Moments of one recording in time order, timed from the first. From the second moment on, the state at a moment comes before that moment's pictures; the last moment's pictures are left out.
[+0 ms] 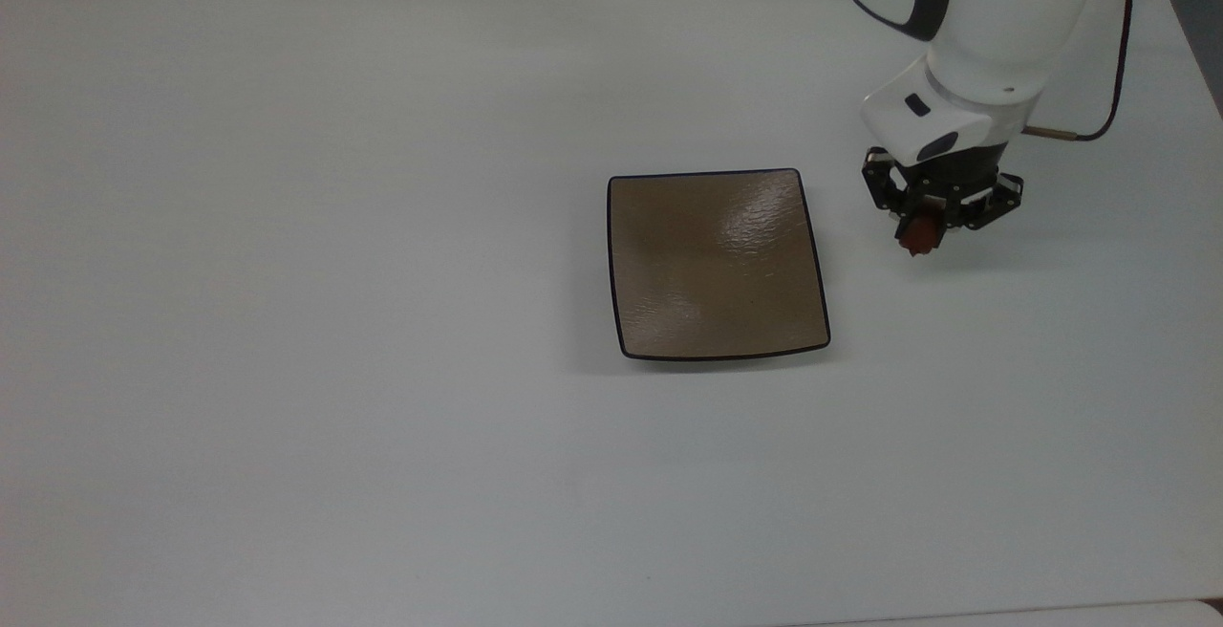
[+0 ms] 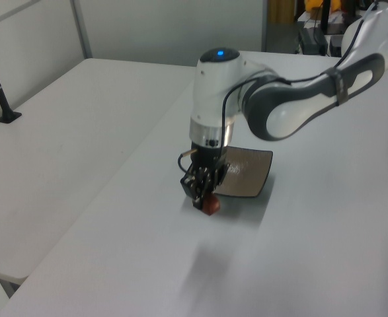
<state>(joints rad) 0.44 0.72 0.25 -1.13 -0.19 1.99 0.96</state>
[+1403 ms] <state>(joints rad) 0.30 0.64 0.05 -1.30 -0.17 1.88 0.52</state>
